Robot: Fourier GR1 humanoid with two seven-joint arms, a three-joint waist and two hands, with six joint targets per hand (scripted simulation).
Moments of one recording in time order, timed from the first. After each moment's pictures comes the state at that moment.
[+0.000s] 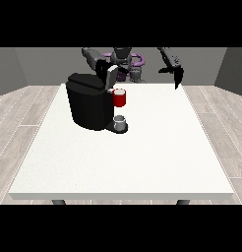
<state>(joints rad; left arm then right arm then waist) -0.18 0.15 0.19 -1.14 -0.01 -0.45 -0.44 -0.72 -0.06 -0.07 -1.08 0.15 -0.23 -0.13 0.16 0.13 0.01</state>
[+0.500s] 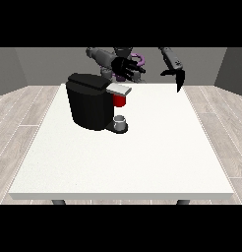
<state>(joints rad) -0.22 0.17 0.19 -1.08 -0.01 -0.47 -0.49 -0.88 -0.05 0.03 -1.02 0.28 -0.27 -0.10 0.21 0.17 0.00</state>
